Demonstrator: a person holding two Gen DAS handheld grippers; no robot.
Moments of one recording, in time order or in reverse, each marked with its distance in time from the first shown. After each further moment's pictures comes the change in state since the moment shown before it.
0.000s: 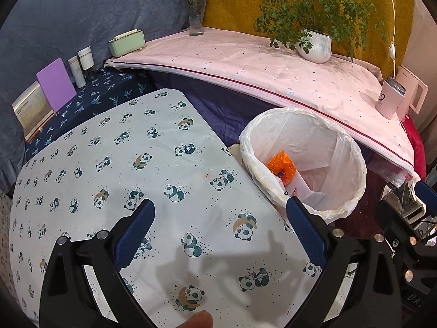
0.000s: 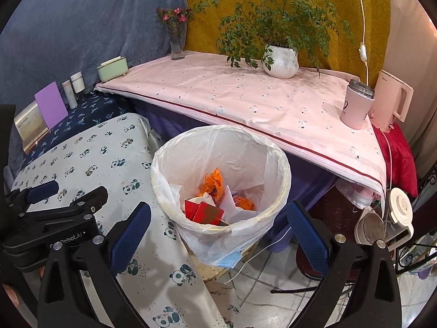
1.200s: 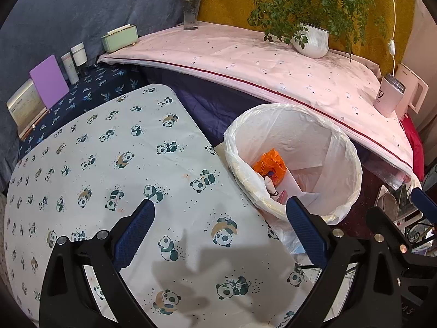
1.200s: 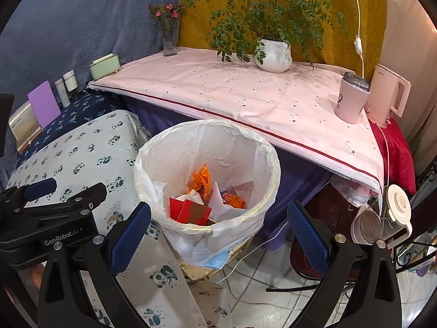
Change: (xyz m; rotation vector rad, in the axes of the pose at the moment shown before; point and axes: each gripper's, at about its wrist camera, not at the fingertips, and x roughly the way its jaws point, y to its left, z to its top) left arm 0.015 -0.021 0.005 -0.014 0.031 -0.016; right arm 0.016 -0.021 -0.001 0.011 0.018 -0.021
